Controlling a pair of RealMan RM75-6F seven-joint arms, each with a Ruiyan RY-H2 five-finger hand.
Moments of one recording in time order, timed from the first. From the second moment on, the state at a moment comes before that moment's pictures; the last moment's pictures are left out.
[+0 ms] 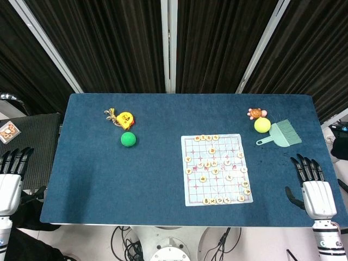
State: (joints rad) left arm -0.07 -1.07 -0.07 -1.71 1.53 1.57 0.09; right arm 0.05 -1.21 0.05 -1.58 -1.54 1.52 -0.03
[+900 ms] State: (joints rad) left arm -0.05 -1.08 -0.06 -1.70 1.54 1.60 0.09; right arm 0.12 -1.23 -0.02 -1.56 -1.53 1.31 -0.24
